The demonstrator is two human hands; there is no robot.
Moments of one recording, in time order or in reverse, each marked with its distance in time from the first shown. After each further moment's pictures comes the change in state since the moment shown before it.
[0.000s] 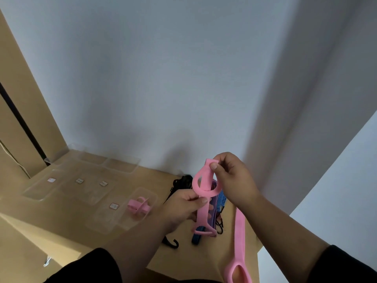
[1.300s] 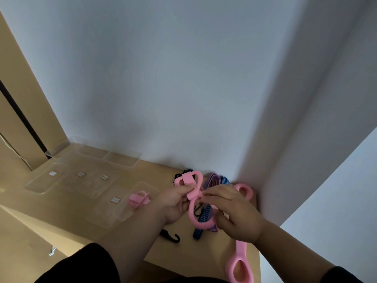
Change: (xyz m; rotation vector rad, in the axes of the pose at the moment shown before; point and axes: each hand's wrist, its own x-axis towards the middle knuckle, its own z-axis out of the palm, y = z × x) left_hand 0.018 0.001 -0.012 -0.556 0.292 -0.326; right_hand -0.040 0.075 -0.010 -0.514 -0.406 -0.642
